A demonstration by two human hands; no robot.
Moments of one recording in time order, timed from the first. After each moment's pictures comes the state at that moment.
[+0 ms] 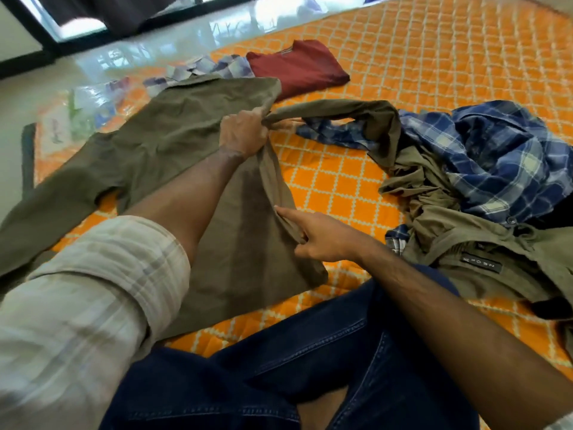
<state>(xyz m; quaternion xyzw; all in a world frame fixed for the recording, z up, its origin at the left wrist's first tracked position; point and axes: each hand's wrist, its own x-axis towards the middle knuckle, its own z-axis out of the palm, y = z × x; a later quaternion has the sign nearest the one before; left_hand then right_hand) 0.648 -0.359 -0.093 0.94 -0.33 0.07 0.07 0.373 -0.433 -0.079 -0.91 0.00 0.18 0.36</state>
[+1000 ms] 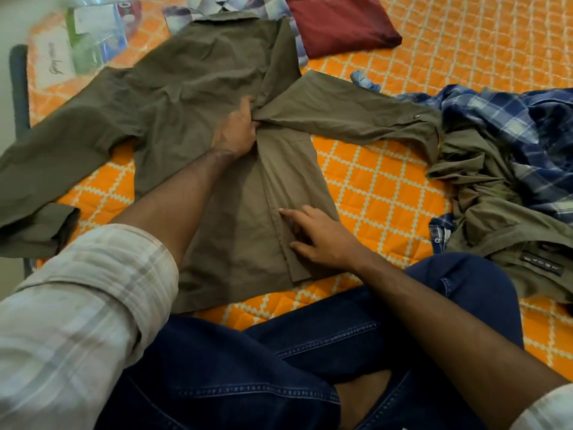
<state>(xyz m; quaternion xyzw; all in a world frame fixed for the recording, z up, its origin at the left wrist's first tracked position) 0.668 -0.249 -0.166 0.94 -0.23 -0.09 0.24 0.394 -0.361 -0.163 -0.95 -0.04 0.12 0.30</state>
